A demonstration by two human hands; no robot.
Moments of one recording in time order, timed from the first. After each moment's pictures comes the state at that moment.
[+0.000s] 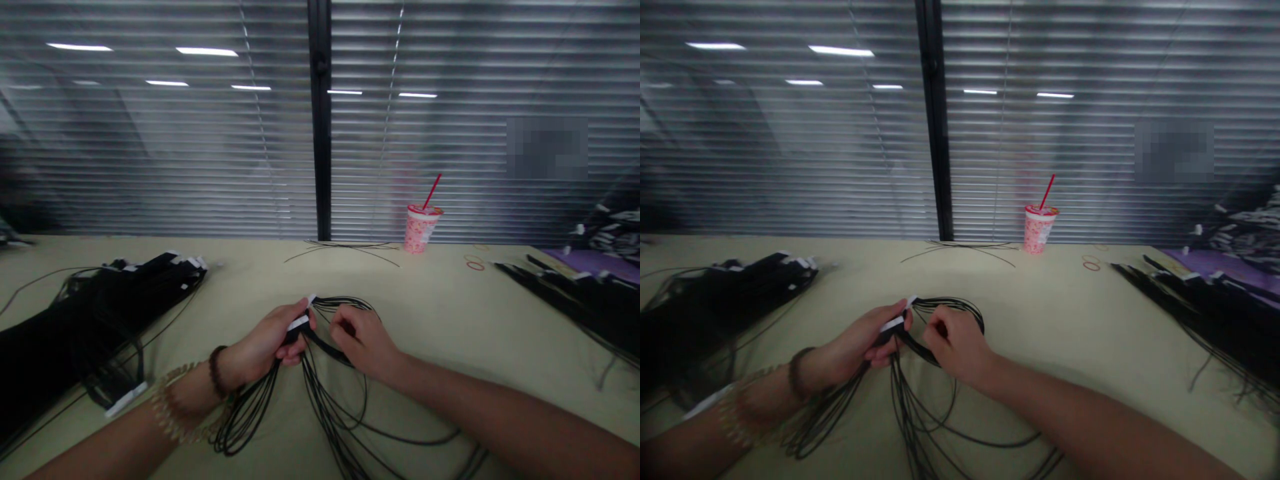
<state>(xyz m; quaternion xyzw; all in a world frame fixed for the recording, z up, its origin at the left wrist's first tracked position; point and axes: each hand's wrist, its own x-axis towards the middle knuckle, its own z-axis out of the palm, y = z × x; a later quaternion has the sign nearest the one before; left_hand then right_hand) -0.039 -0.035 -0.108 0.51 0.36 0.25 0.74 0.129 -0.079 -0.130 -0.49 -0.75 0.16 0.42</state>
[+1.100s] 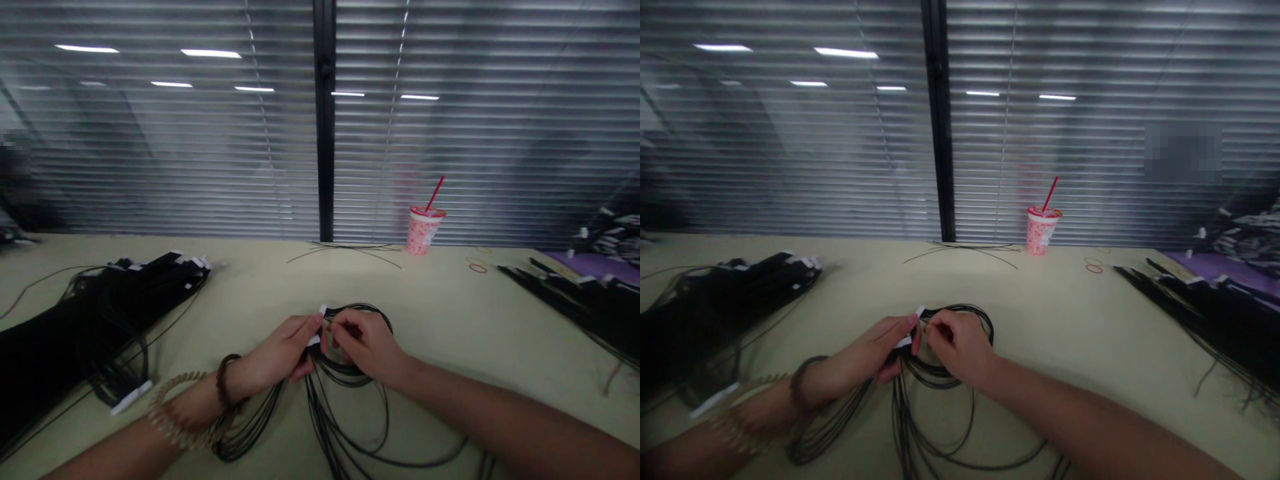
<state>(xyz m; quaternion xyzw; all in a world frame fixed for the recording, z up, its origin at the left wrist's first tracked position) -0.032 -0.051 -0.104 0.71 0.37 0.20 0.56 0.129 -0.083 -0.123 -0.48 -0.75 0.21 0.40</state>
